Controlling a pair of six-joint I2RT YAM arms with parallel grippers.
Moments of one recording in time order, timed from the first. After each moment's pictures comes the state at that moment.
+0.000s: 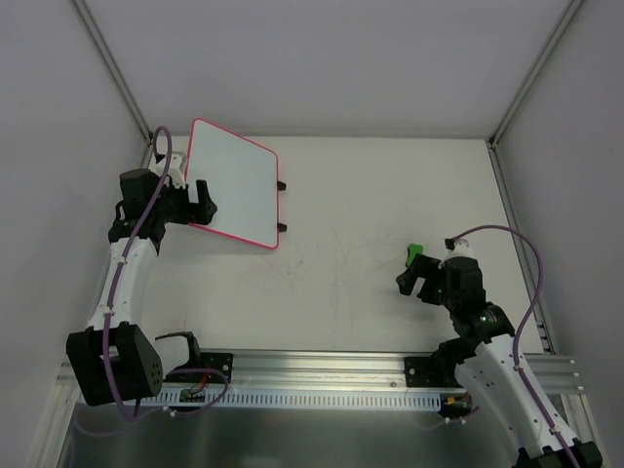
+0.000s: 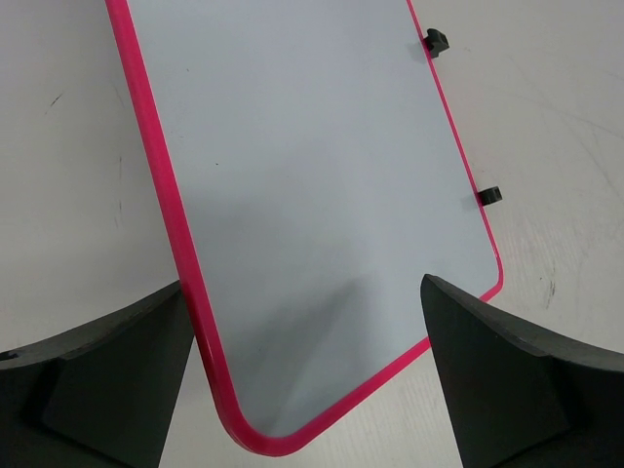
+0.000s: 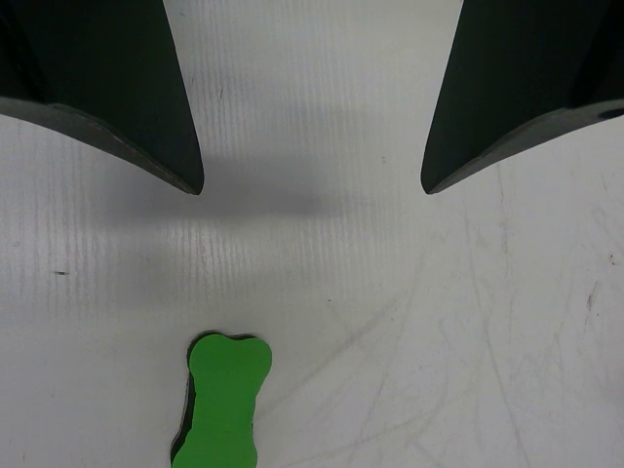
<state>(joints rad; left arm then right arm) 0.17 1.16 0.92 -0.35 0.42 0.10 0.28 0.50 0.35 -0.53 -0.02 0.49</state>
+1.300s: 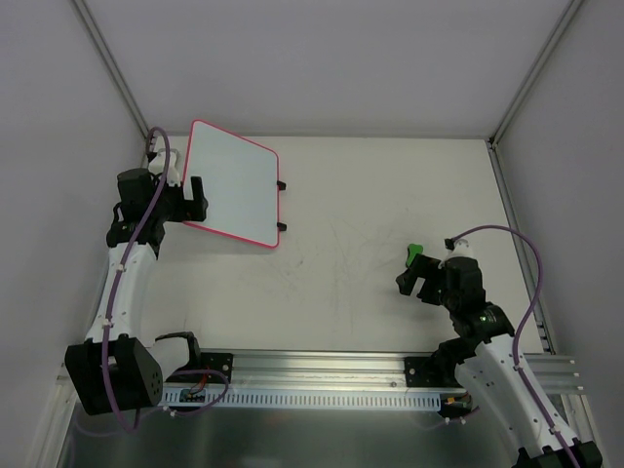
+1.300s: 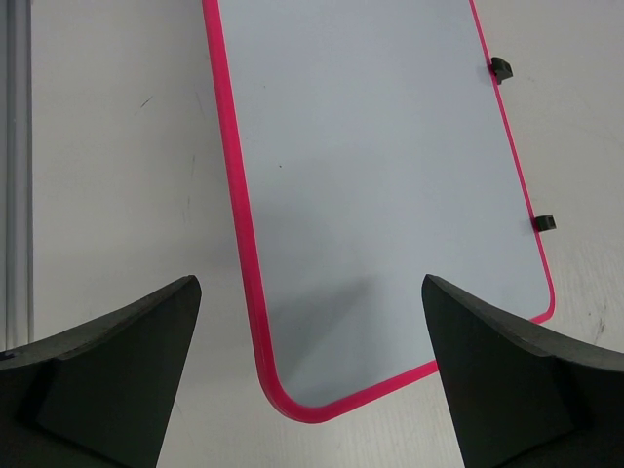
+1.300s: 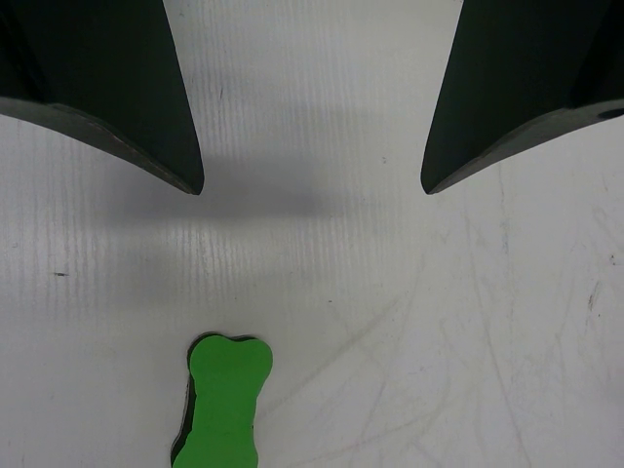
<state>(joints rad) 0.15 1.11 0.93 -0.35 0.26 0.09 0.28 0.50 0.35 -0.53 -0.02 0.49</state>
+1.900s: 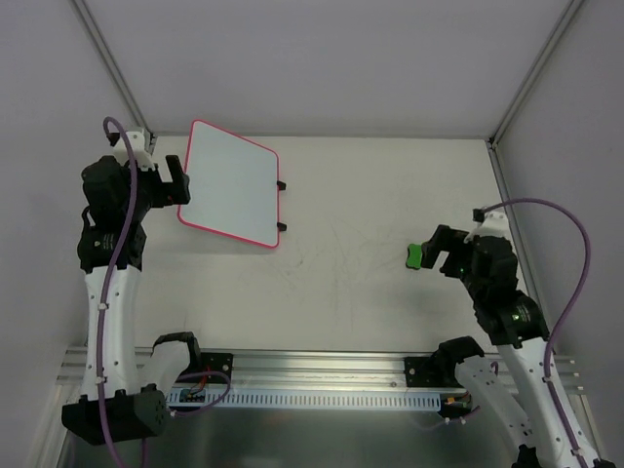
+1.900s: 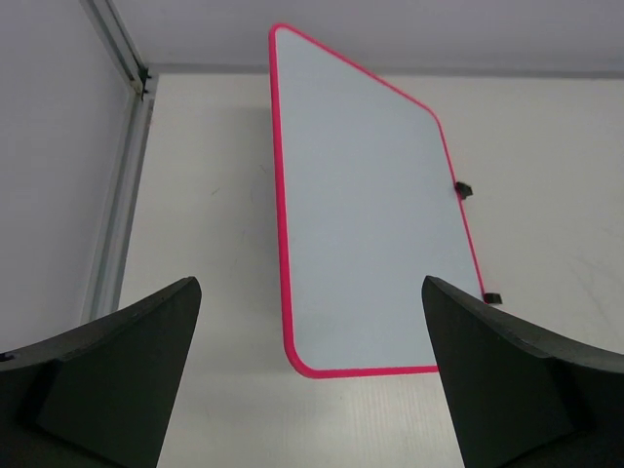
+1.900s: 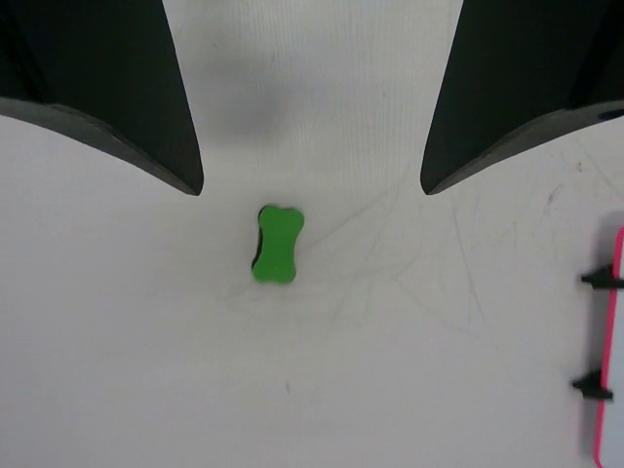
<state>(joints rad) 0.15 0.96 1.13 -0.49 0.17 0.02 0.28 0.52 0.68 -0.66 0.16 0.35</state>
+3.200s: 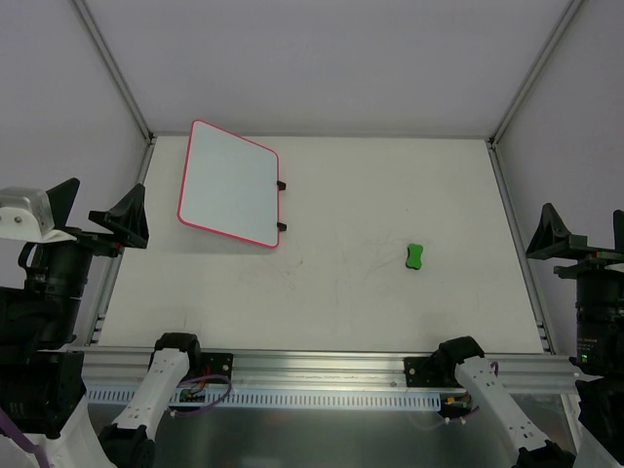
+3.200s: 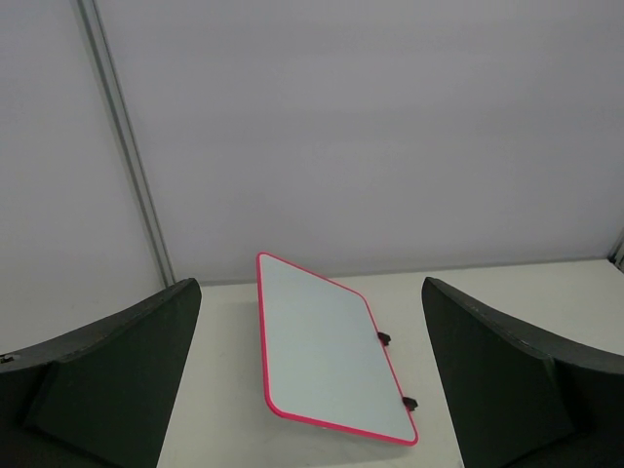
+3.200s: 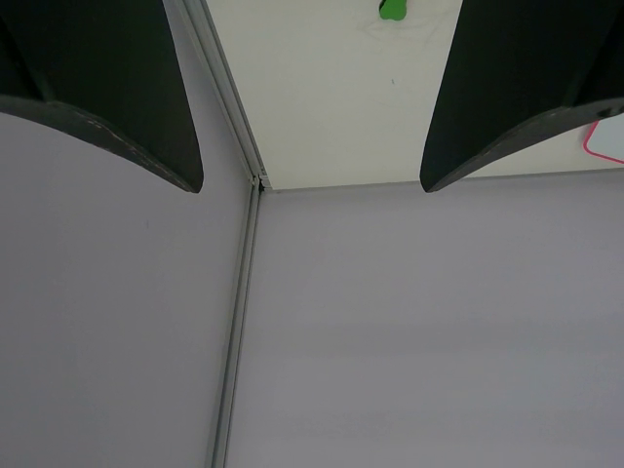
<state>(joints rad) -0.03 0.67 1.71 -0.79 0.07 -0.01 0.28 0.51 1.53 -0.70 0.38 -0.17</state>
